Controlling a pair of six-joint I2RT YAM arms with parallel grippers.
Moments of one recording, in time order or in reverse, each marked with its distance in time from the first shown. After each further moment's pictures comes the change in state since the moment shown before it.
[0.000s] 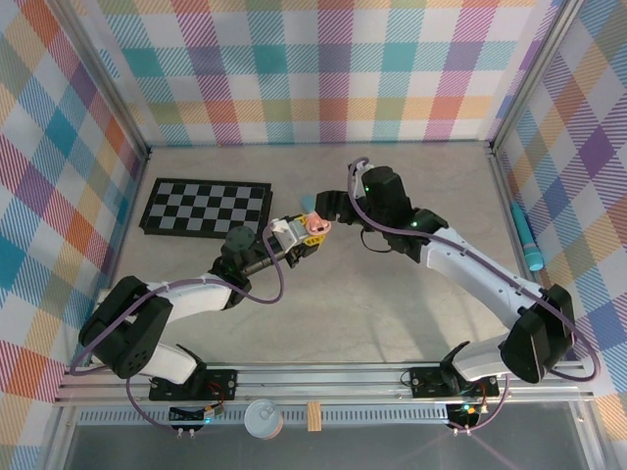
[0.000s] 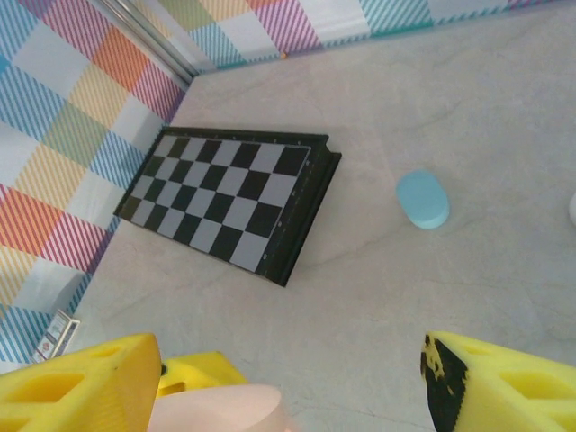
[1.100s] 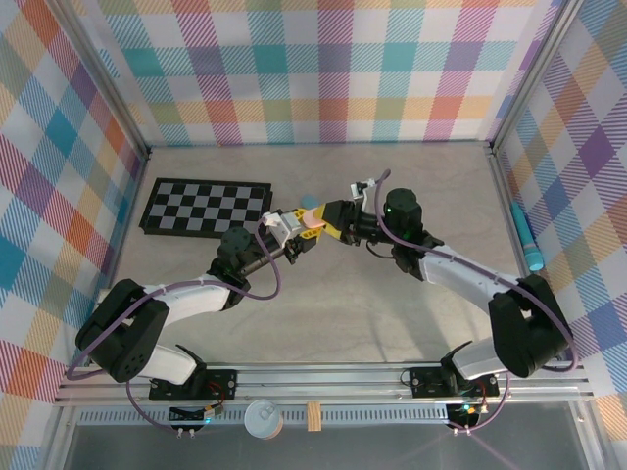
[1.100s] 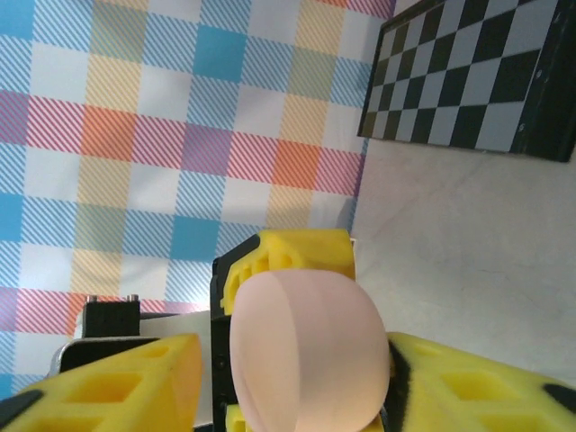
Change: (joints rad) left arm 0.000 -0.017 -0.003 0.058 -0.045 -0.143; right arm -0.135 0.032 -0.389 0.798 -0.660 0.694
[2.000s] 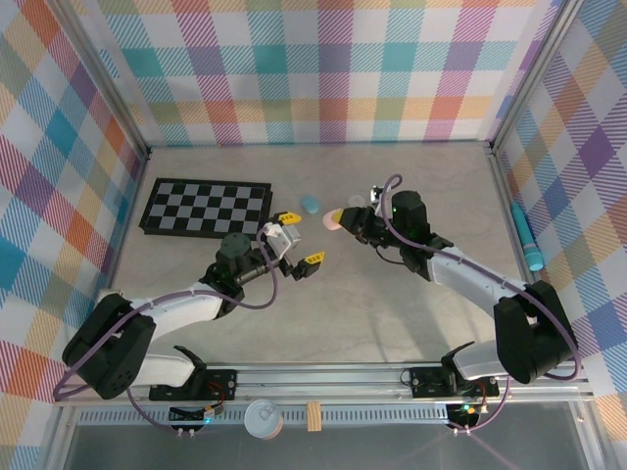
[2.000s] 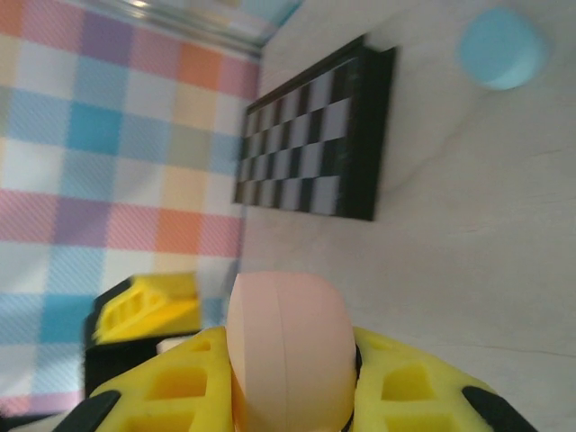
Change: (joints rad) left arm -0.018 -0.115 -0.062 -0.242 -0.019 0.080; right arm -0.068 -0.047 -0.025 -0.296 0.235 -0.252
